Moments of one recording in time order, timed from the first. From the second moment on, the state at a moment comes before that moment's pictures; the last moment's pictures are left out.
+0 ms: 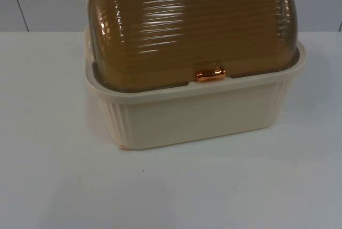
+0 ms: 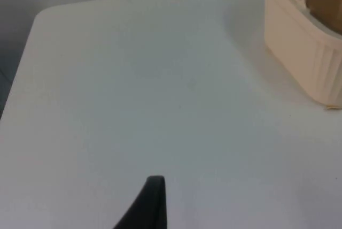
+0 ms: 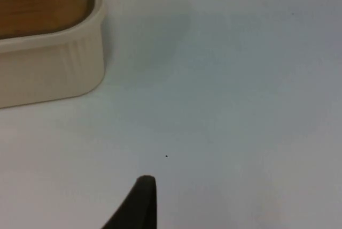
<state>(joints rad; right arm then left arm) -0.04 0.00 -0.51 0.02 1.09 -0.08 -0.04 0.00 -0.50 0.00 1.08 0.09</state>
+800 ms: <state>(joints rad) -0.04 0.00 -0.51 0.02 1.09 -0.06 -0.08 0.00 -0.50 -0.01 1.08 0.07</state>
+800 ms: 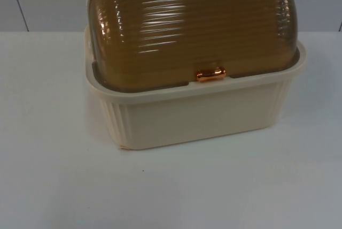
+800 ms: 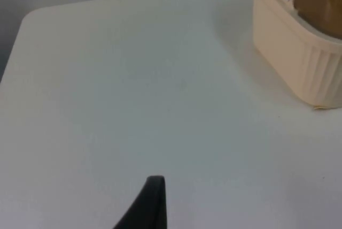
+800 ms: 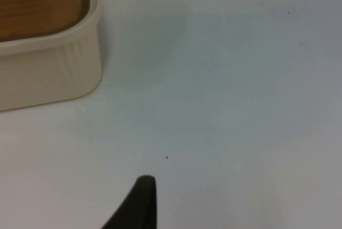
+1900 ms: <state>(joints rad) -0.04 0.00 -0.51 0.03 1.09 -0.06 -0.05 0.00 -0.50 0.00 1.08 0.06</state>
